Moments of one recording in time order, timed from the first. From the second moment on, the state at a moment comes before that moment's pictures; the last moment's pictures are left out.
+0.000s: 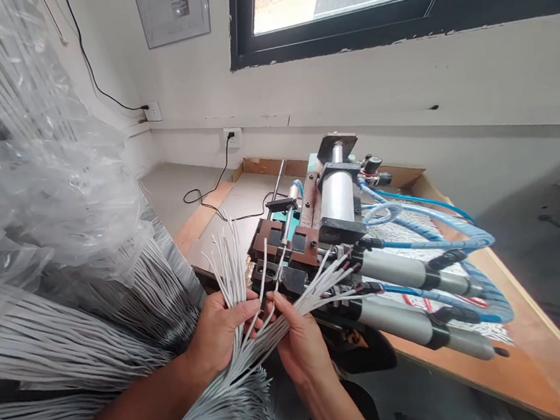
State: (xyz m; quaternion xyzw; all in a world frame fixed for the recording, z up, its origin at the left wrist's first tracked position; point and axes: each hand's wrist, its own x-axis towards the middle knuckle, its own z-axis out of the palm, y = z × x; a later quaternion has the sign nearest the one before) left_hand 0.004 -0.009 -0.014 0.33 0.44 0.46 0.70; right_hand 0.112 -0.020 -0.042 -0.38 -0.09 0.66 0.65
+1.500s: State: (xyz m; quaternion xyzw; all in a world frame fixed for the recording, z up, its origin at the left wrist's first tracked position) left_hand -0.001 -0.017 -0.024 0.31 0.49 0.44 0.68; right_hand 0.109 -0.051 -0.051 -0.46 -0.16 0.60 0.64
